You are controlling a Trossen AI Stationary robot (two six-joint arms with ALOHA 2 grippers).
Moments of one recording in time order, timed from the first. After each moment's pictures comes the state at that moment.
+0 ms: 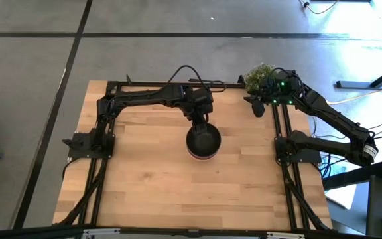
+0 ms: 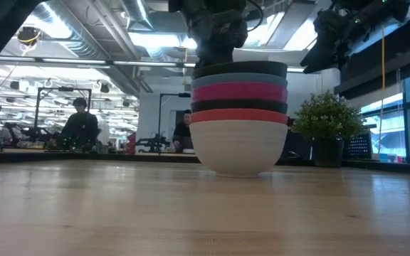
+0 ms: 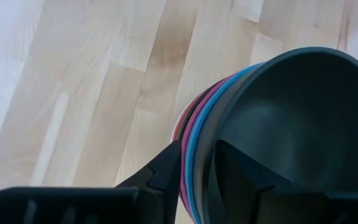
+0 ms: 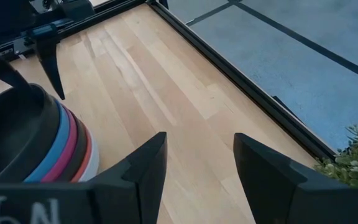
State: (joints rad) left arm 0.22 2.01 1.90 -0.98 0.14 -0.12; right arm -0.76 0.85 0.84 -0.57 -0.26 -0.01
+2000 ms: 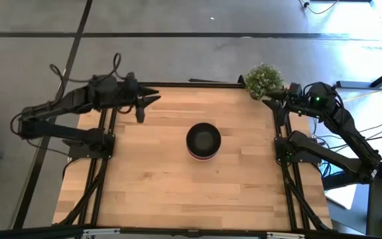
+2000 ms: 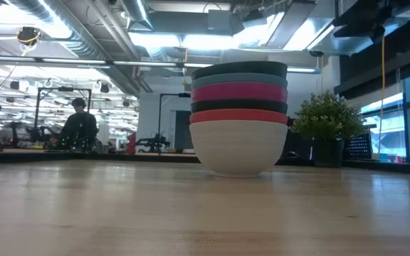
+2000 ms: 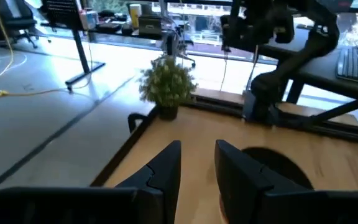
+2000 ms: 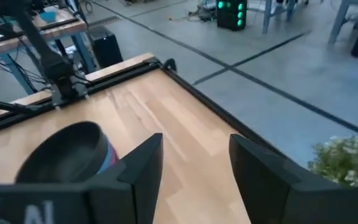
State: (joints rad) left arm 0.24 0.93 1.15 -0.47 -0.12 -0.05; right arm -0.76 0.47 0.84 -0.67 -0.28 0.07
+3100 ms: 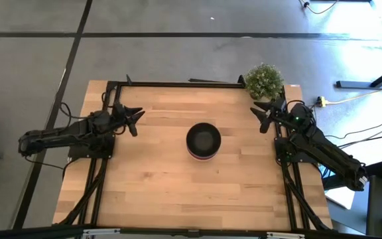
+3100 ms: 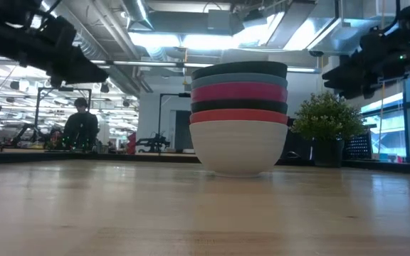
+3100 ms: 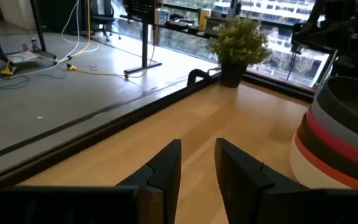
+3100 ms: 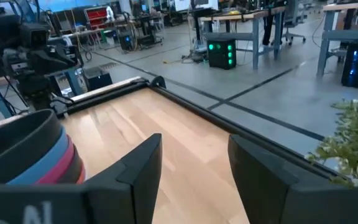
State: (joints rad) left arm 0.24 0.24 0.19 -0.12 -0.39 -0.21; right arm -0.76 0.18 0.16 -0.07 -0.23 0.15
